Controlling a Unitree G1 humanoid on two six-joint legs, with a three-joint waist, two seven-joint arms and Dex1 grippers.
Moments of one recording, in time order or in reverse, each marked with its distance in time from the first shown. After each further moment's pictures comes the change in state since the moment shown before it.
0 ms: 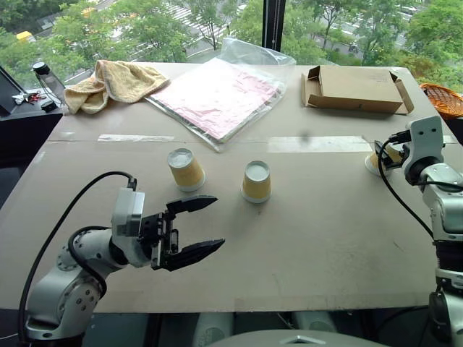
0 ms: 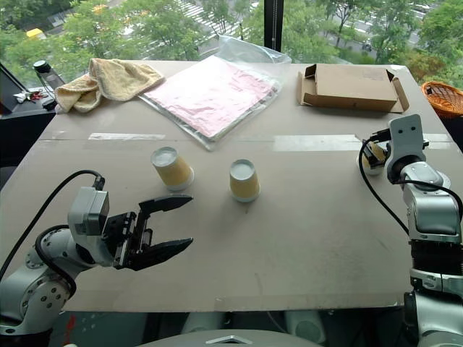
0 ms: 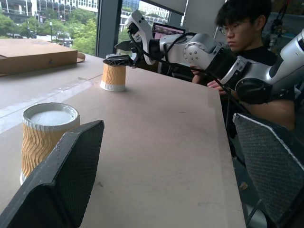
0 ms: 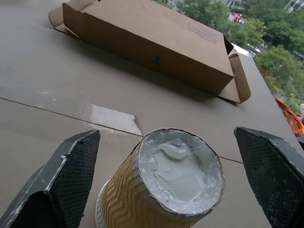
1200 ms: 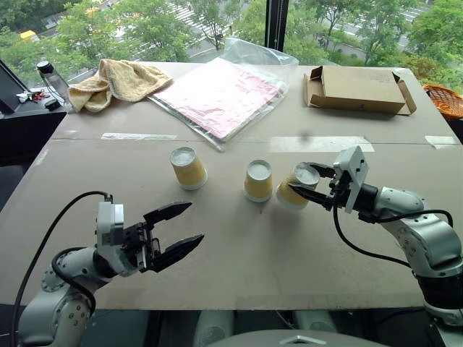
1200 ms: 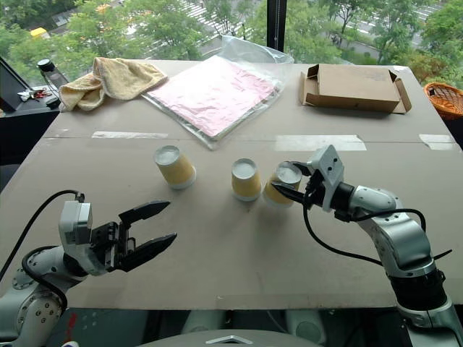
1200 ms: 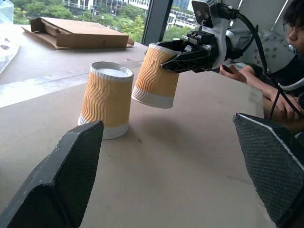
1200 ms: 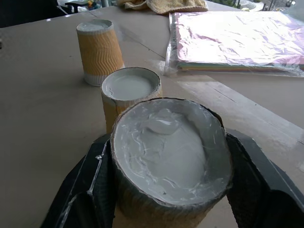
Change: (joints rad) left arm 0.118 -0.055 0.086 0.123 0.056 -0.086 -0.007; right arm 0.181 0.023 0.308 -0.463 0.315 0.024 0.454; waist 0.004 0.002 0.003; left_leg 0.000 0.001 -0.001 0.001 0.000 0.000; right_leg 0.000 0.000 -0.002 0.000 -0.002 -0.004
